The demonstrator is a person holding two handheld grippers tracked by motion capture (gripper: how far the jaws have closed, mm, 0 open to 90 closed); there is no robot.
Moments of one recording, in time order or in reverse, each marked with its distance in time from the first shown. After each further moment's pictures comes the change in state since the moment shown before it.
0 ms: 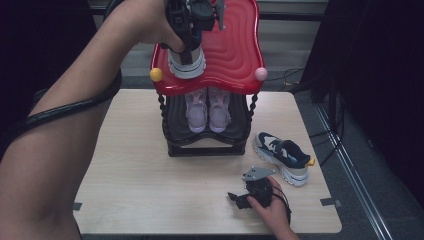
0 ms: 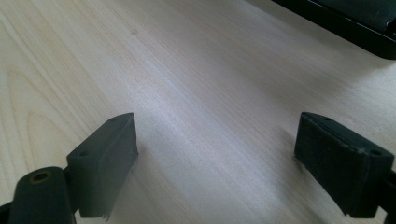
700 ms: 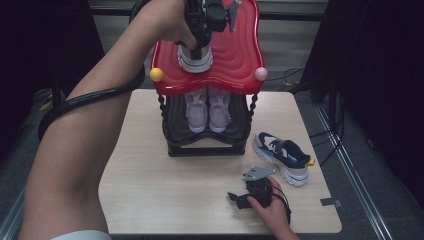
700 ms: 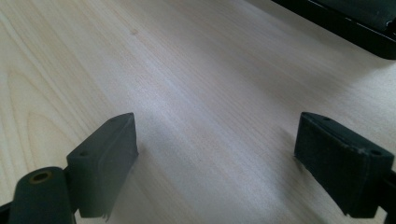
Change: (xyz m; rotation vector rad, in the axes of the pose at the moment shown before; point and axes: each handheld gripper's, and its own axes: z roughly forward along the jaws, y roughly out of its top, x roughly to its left) left arm 0.019 0.021 0.025 0.034 0.050 0.041; right arm 0.000 0.000 0.000 0.000 0.000 0.000
